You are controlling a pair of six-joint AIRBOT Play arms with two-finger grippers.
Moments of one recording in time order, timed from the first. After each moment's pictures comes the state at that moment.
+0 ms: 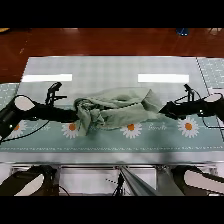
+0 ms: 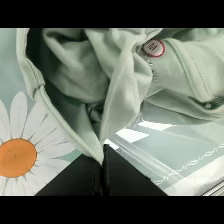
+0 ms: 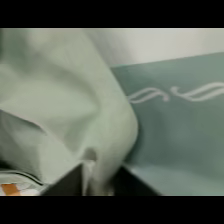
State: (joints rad) left arm -0.09 -1.05 0.66 0.92 -1.04 -1.24; right arm -0.24 -1.37 0.73 -0.89 0.99 1.19
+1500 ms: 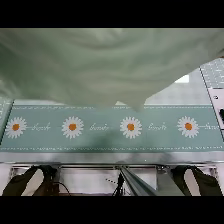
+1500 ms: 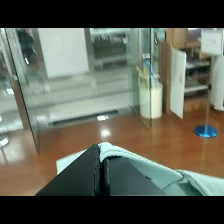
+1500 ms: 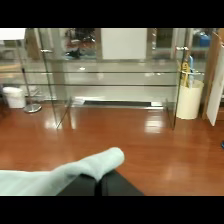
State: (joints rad) left arm 0.33 -0.84 2.07 0.97 -1.16 -1.27; right arm -0.40 -0.61 1.66 -0.96 1.16 1.33
